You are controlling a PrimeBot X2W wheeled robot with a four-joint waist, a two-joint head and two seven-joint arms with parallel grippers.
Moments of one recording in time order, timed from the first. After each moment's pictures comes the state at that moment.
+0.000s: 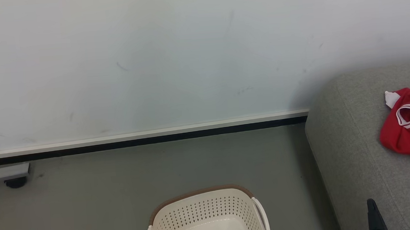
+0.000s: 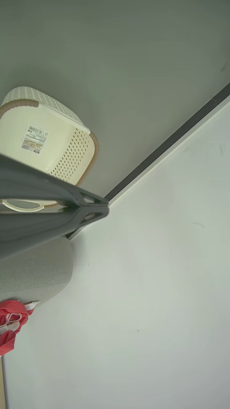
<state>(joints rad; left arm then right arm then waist) -0.05 0.05 0.02 0.25 -0.97 -0.06 -0.03 0.01 -0.05 -0.04 0.25 0.90 0.13 -0.07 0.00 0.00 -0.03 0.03</state>
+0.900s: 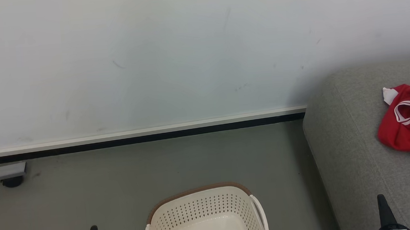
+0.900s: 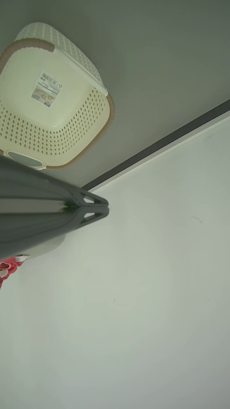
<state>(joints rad) -0.09 0.05 0.04 0.26 -1.25 -0.09 0.04 0.01 -0.05 -0.09 0.20 1.22 0.13 -0.01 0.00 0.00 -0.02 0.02</state>
